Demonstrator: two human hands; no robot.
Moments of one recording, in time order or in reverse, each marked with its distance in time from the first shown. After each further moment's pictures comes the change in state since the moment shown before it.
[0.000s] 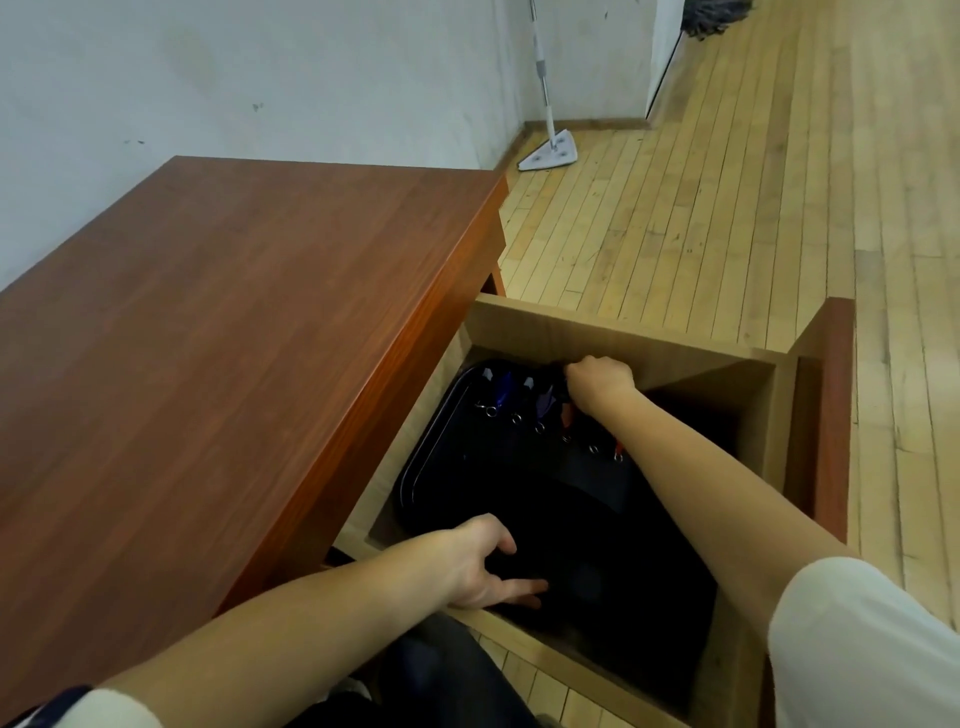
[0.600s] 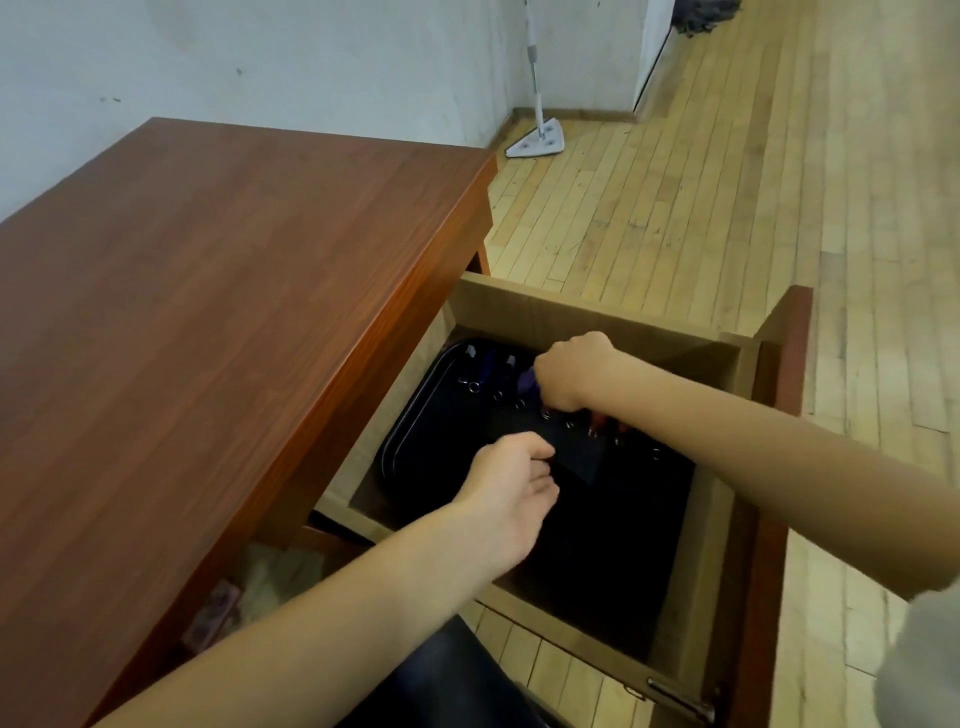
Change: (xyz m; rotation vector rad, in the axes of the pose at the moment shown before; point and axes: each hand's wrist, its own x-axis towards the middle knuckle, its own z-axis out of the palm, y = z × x) left_hand -0.100 -0.026 0.067 -0.074 -0.161 0.503; right_hand -0.089 -0.020 -0.064 -0.289 -0.038 -0.198
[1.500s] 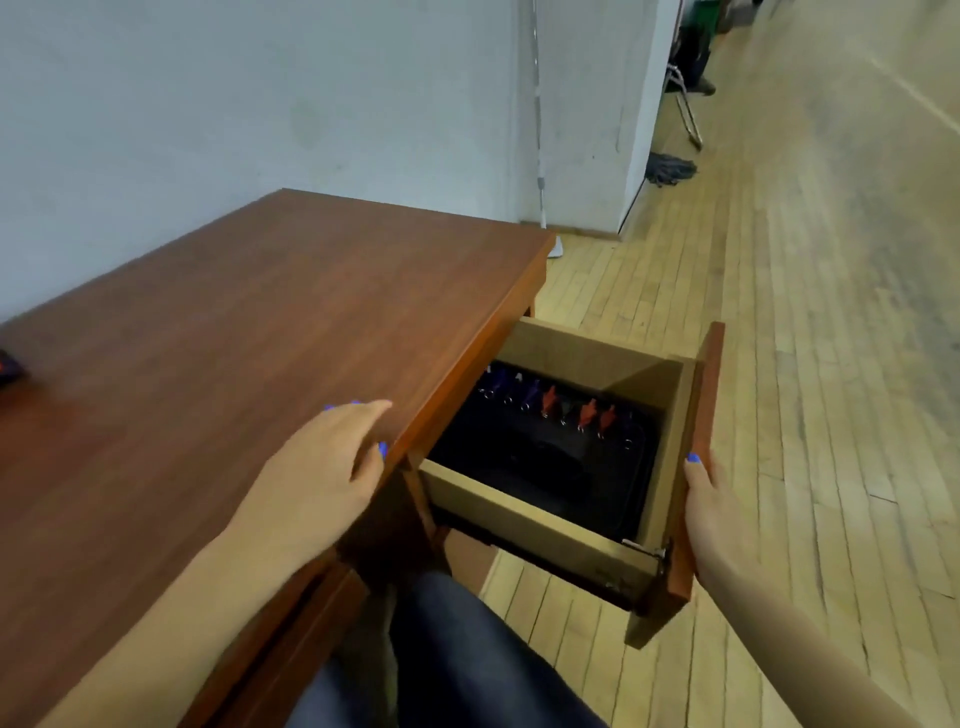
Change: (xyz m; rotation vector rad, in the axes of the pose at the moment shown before) left_hand -0.141 0.025 -0.231 1.458 0.409 1.199; right_hand -0.171 -0.092 0.099 1.720 0.700 0.688
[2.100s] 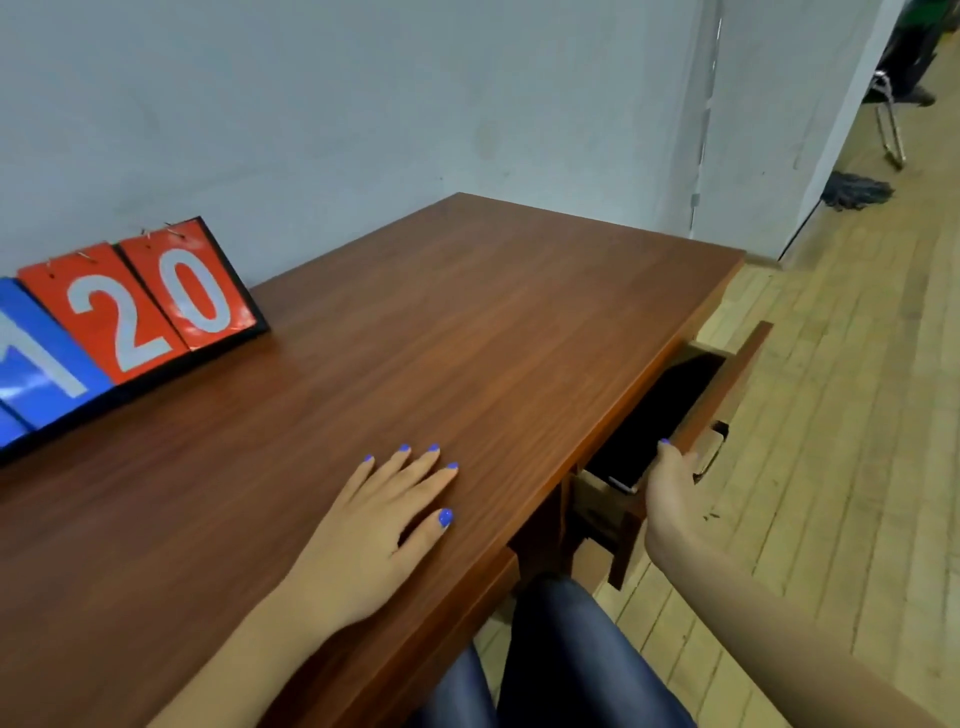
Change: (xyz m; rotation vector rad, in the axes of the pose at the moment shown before) left_hand -0.093 -0.088 -0.019 0.128 -0.178 -0.134; right_hand -0.044 -0.045 0.182 0.220 -0.250 0.161
